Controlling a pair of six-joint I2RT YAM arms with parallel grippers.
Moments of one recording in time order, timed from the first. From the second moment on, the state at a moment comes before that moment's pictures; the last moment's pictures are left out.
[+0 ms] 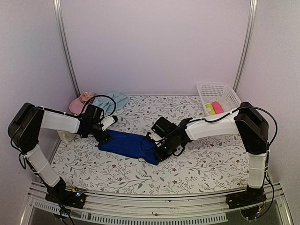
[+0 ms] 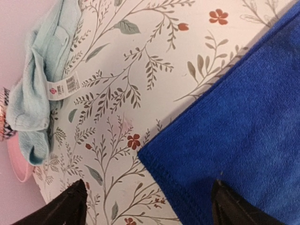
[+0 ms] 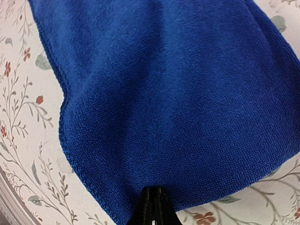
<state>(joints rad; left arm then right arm) -0.39 1.69 0.82 -0.02 -0.21 0.63 0.98 2.04 1.36 -0.47 -0.13 0.29</state>
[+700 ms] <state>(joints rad) -0.29 1.43 0.76 -0.03 -0.14 0.64 1.25 2.00 1.39 -0.71 -0.03 0.38</state>
